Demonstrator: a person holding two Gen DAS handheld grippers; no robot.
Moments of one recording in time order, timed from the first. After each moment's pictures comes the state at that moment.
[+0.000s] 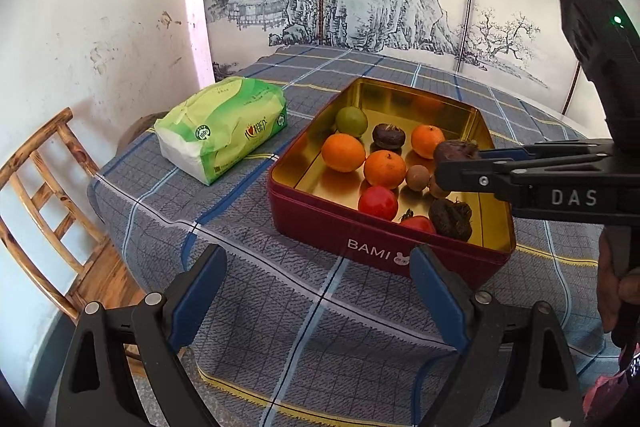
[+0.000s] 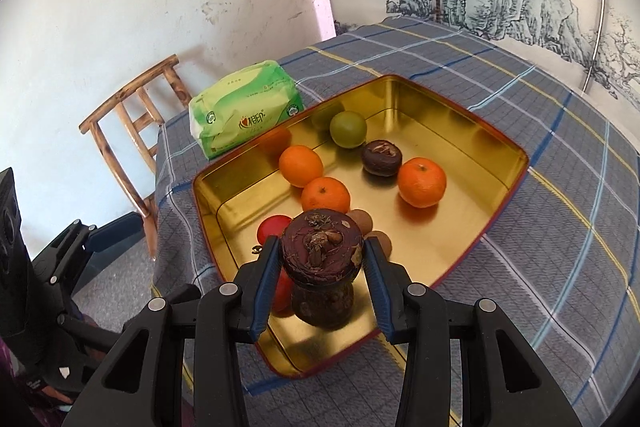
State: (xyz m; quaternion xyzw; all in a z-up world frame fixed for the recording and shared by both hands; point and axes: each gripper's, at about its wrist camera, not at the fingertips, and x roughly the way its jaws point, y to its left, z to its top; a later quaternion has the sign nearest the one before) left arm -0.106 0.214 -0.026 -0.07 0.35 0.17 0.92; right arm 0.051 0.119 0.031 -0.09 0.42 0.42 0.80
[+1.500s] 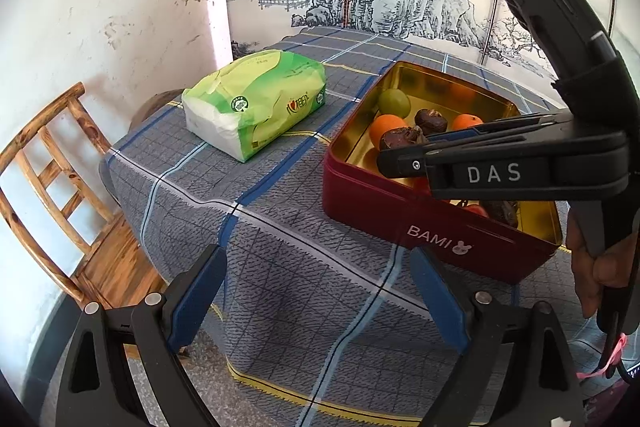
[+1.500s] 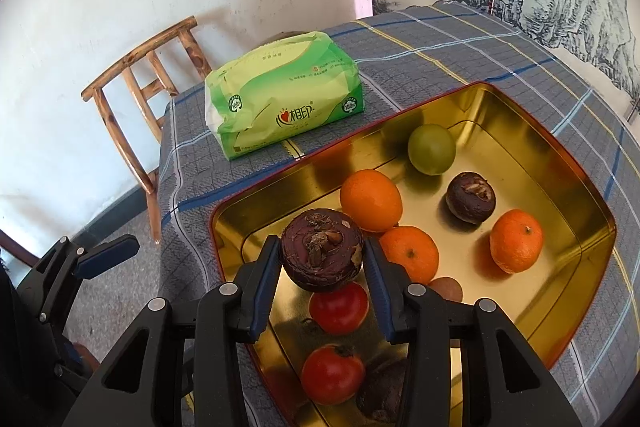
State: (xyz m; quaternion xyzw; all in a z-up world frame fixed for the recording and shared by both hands) left arm -0.112 0.251 -0.040 -0.09 0.37 0.19 0.90; right arm 0.059 0.211 0.012 -0.15 0.45 0.45 0.76
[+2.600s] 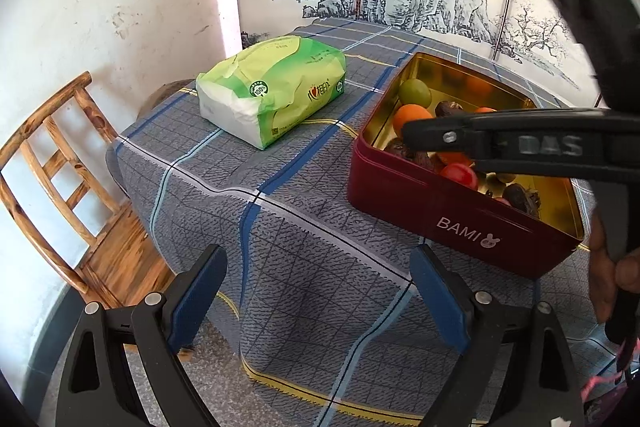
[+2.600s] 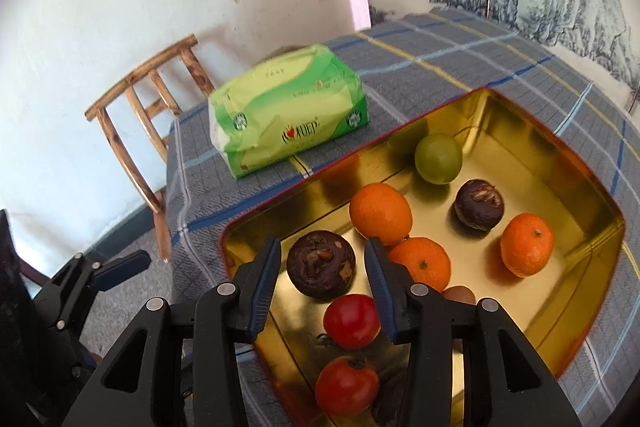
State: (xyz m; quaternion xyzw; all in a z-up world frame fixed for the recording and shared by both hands) left arm -0.114 0.266 -0.048 -0.10 0.39 0.20 0.90; right arm 0.053 0.208 0.018 -0.11 0.43 0.46 0.77
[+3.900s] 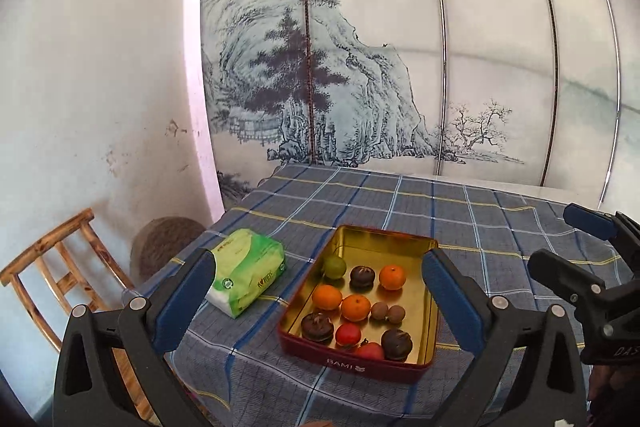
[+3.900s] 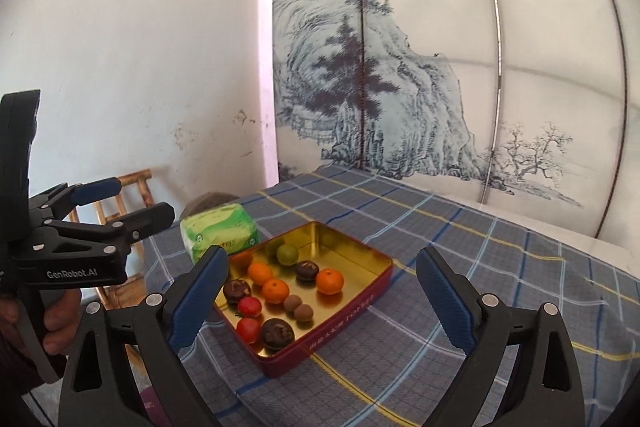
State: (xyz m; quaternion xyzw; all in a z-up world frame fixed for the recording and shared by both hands) left arm -0.133 0.185 0.109 -0.01 0.19 0.17 0.97; right arm -0.044 0.013 0.134 -0.04 0.18 0.32 0.93
